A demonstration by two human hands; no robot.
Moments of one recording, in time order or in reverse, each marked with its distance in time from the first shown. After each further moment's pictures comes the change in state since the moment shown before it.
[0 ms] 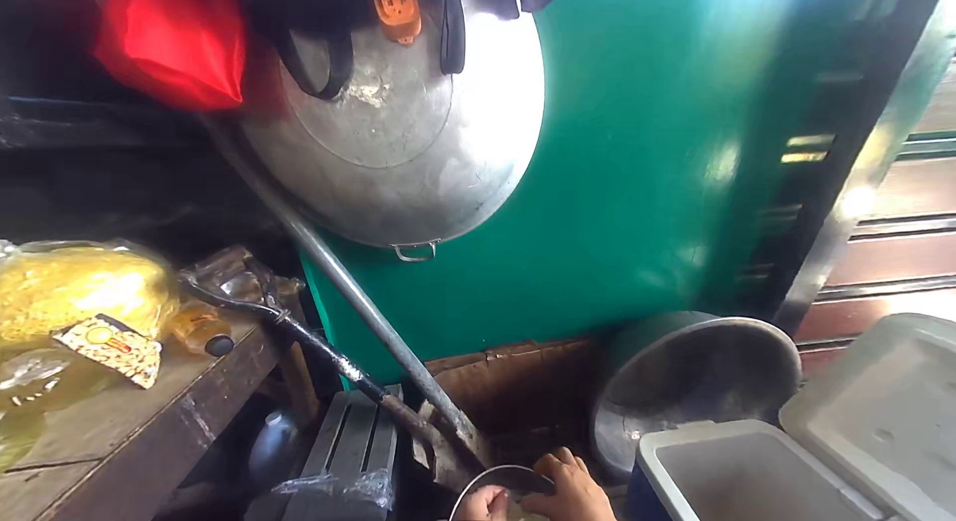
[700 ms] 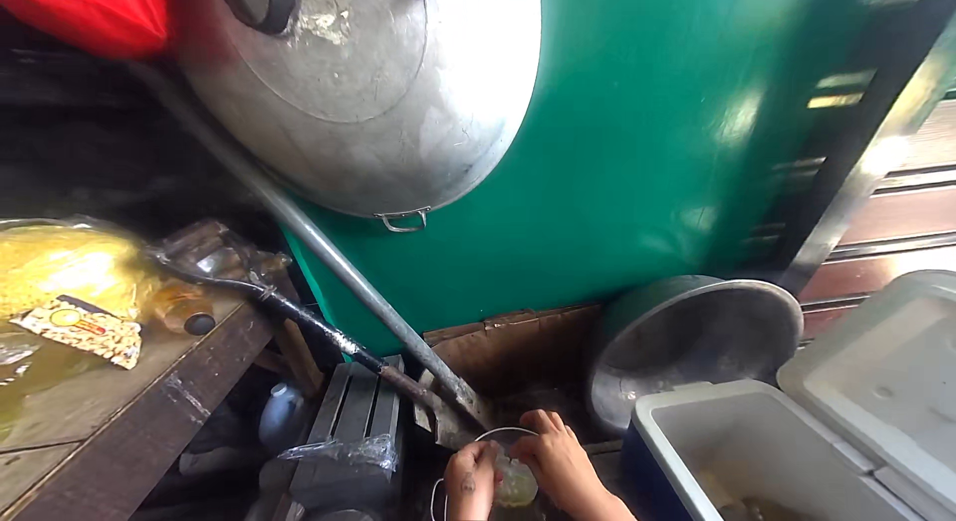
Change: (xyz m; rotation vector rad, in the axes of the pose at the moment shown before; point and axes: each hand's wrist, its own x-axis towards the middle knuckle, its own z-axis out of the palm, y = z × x) left_hand 0.013 0.010 0.000 -0.210 0.105 -0.205; right_hand 0.000 -0.015 0.004 -0.079 0.094 -0.337
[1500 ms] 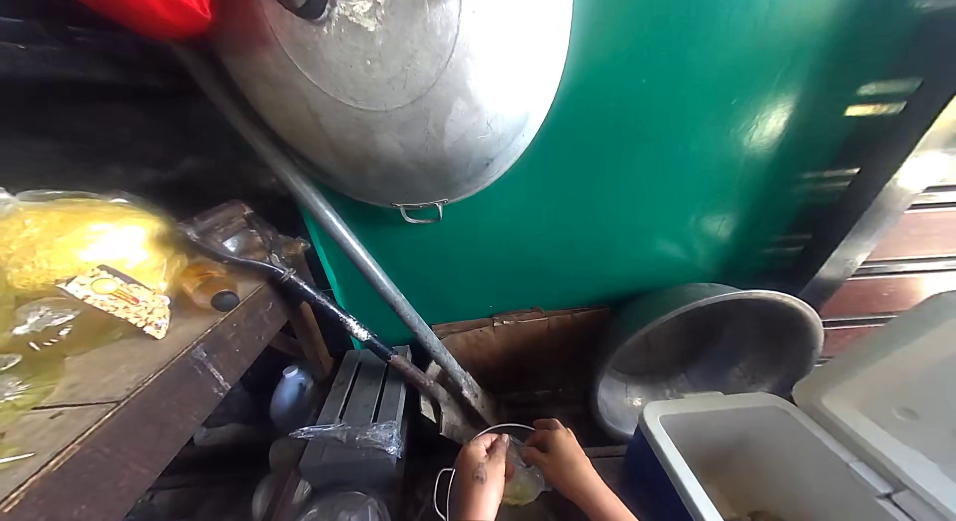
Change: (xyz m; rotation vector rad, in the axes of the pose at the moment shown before) left_hand -0.002 0.002 0.002 0.023 -0.022 0.012; right_hand 0.012 0.019 0.020 0.229 -0.082 0.276
